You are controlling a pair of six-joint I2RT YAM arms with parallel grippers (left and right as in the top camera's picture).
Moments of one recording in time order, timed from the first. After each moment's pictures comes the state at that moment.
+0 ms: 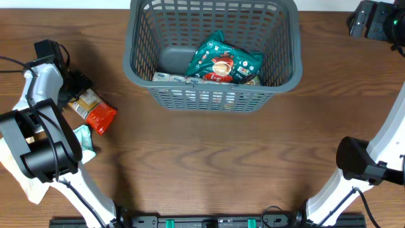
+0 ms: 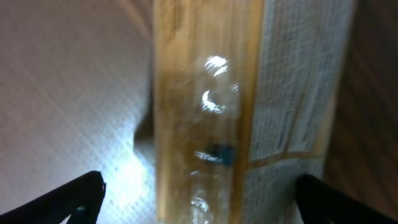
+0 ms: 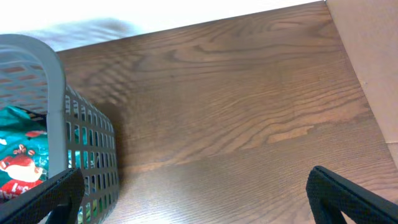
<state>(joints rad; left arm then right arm) 0.36 2.09 1.52 -0.78 -0.13 -0.48 -0.23 2.00 2.77 -1.64 0.00 0.01</state>
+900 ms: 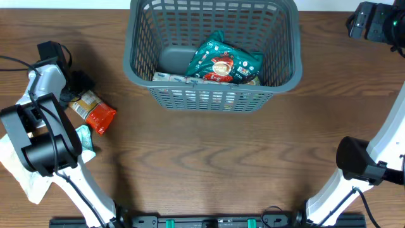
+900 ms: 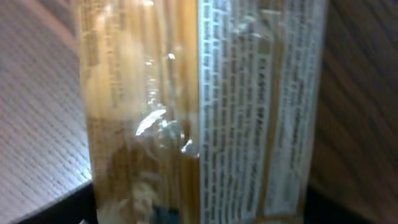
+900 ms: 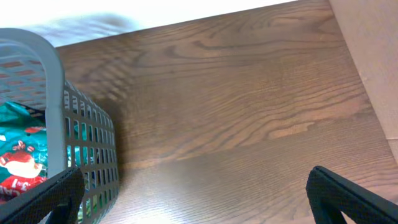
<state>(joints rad) 0.36 2.15 1.52 -0.69 -0.08 -0.43 -0.23 2.00 2.77 -1.66 0.00 0.01</state>
